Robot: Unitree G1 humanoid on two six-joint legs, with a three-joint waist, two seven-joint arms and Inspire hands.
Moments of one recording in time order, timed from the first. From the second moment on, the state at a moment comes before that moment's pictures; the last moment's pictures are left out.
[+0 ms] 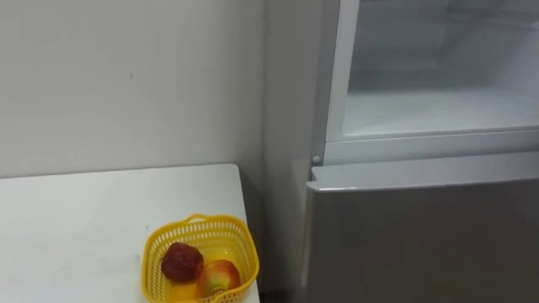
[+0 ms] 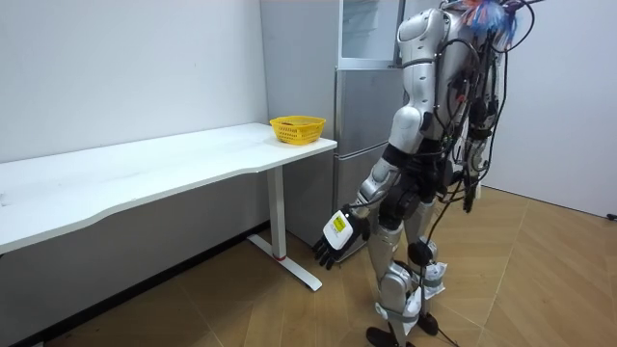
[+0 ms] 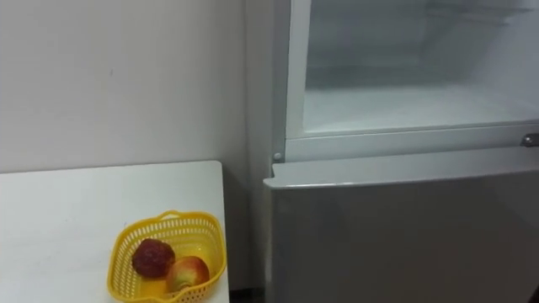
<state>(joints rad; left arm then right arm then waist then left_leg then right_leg) 0.31 0.18 0.16 1.01 0.25 -0.07 0.15 0.27 -0.19 -0.43 1.22 0.91 -0.09 -0.20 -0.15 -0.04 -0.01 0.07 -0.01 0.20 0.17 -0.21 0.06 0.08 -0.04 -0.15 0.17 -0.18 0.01</state>
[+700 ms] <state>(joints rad) 0.32 0.20 0.34 0.91 0.27 -0.01 0.12 0.02 -0.49 -0.93 0.84 1.14 -0.10 -0.67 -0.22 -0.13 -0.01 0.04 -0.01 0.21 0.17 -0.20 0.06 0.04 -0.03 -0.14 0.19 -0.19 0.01</state>
